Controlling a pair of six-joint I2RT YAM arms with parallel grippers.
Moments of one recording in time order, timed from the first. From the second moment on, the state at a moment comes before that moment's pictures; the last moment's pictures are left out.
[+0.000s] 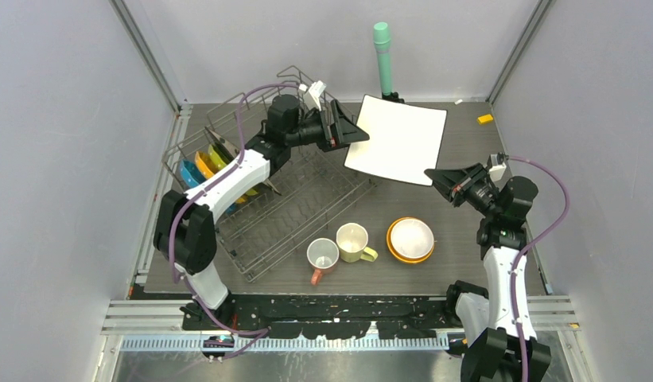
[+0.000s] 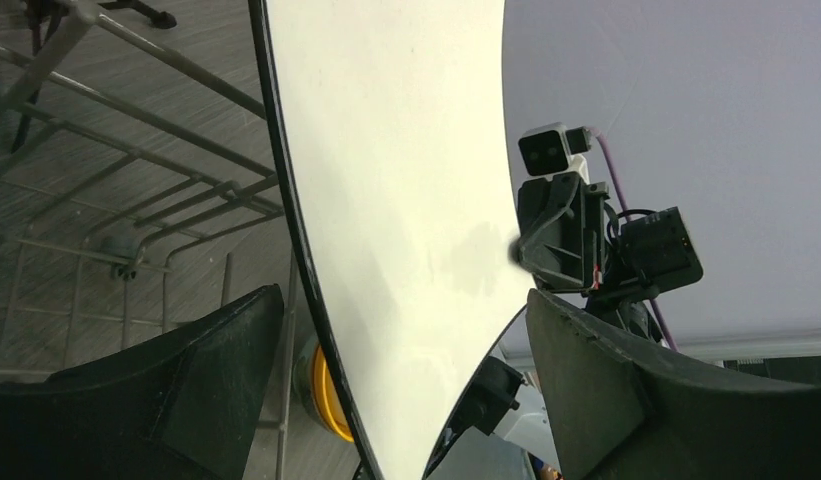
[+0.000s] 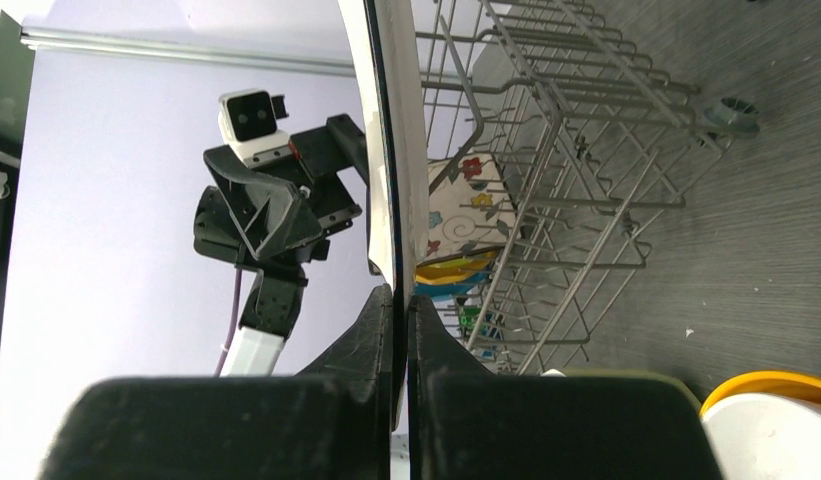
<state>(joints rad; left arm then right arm) -0.52 1.71 1.41 0.12 0.67 -0.88 -0.33 0.79 0.53 0.16 -0.93 1.32</state>
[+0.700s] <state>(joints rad) -0.54 1.77 1.41 0.22 0.67 -0.93 -0.25 0.86 0.44 0.40 -1.00 1.38</state>
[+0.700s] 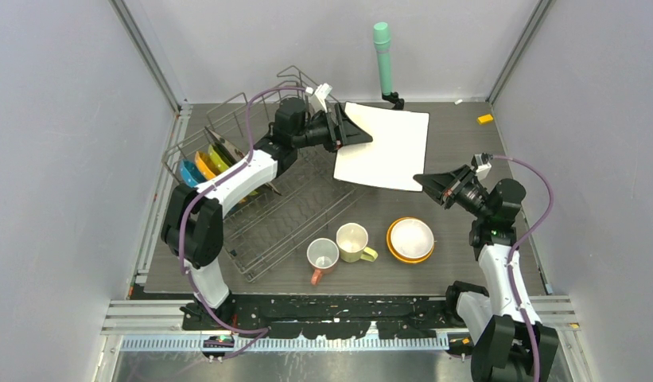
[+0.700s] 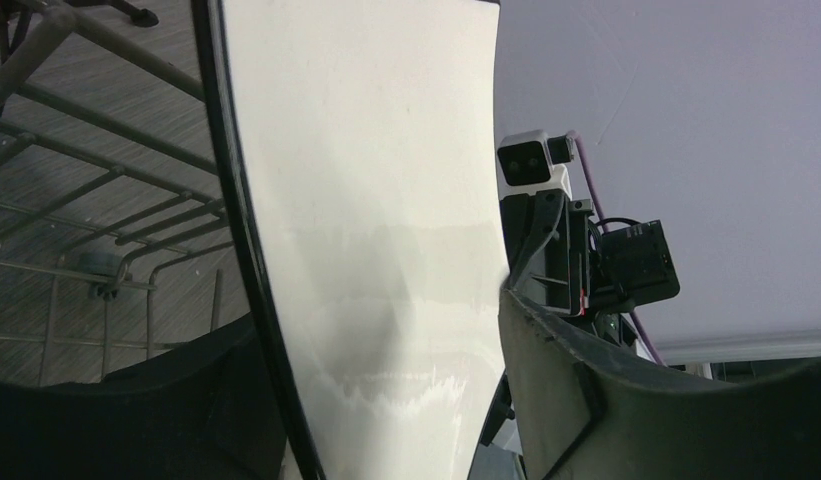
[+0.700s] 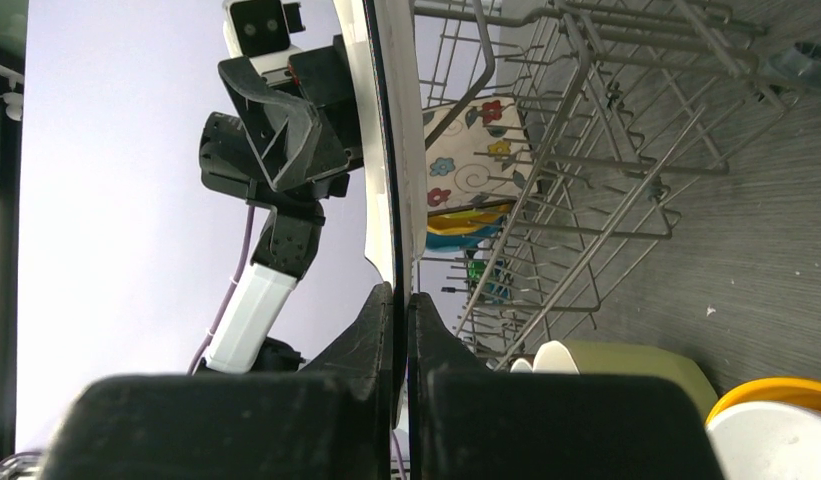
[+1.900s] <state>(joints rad) -0.54 1.74 1.36 0.21 0.61 -0.94 -0.24 0.88 0.39 0.48 -0.98 1.38</state>
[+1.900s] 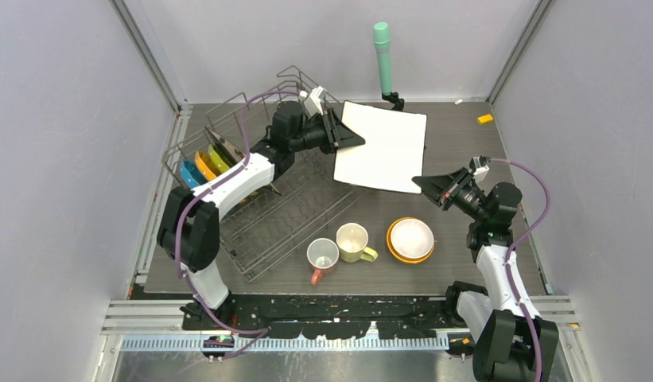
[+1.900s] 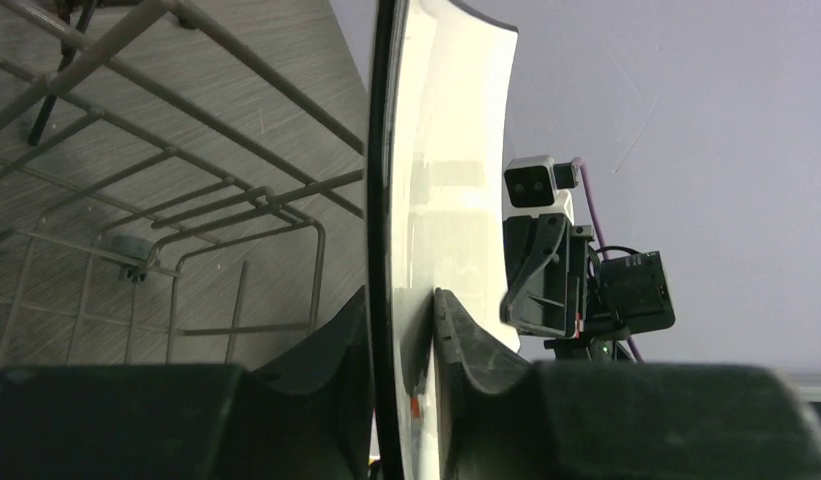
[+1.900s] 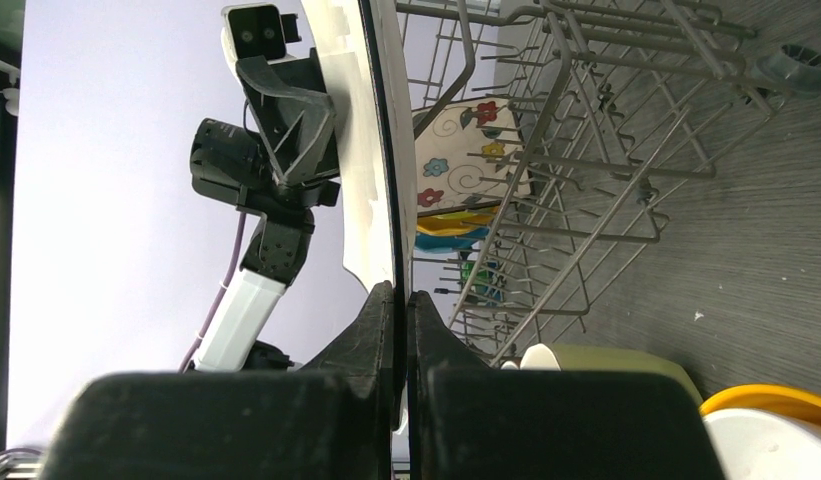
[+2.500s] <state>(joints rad) -0.54 1.68 1.34 0.16 0.57 -0.96 -0.23 0.91 0.38 0.49 -0.97 1.37</state>
